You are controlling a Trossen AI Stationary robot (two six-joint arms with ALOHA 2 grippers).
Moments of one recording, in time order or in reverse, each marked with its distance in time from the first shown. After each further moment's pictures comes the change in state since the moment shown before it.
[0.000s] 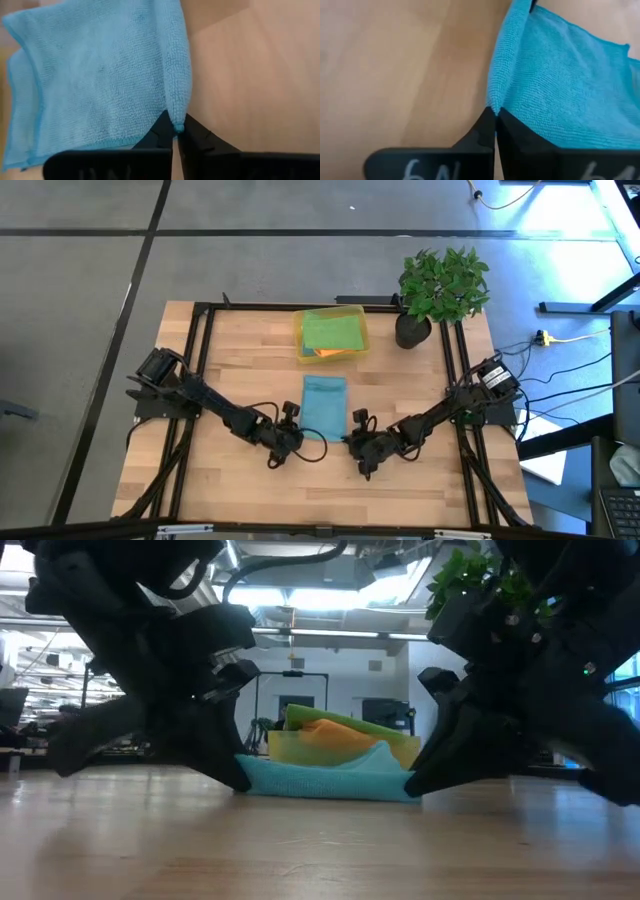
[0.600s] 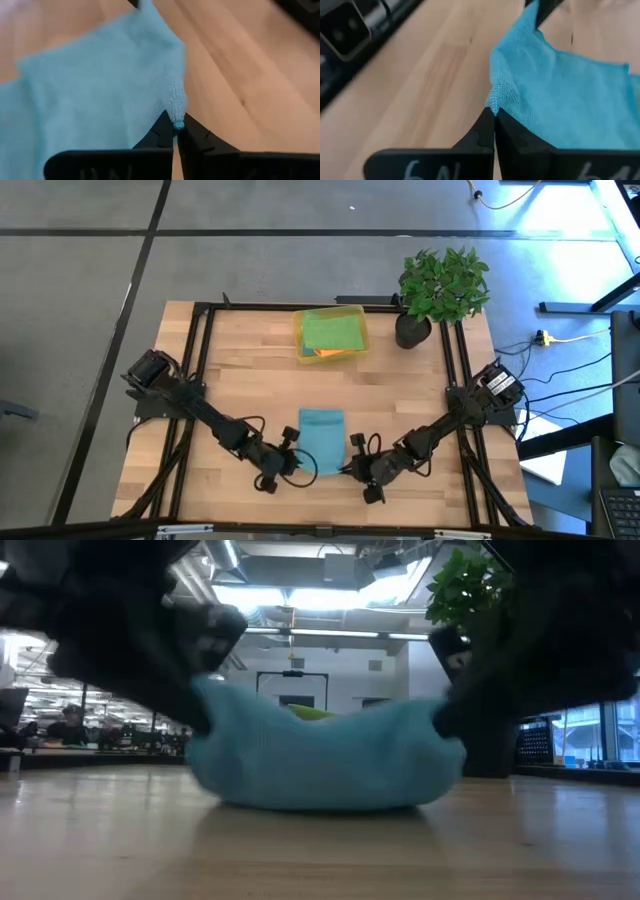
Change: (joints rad) left arm -0.146 -0.038 0.045 0.087 0.178 -0.121; right arm 0.124 0.000 0.065 0.125 -0.138 0.147
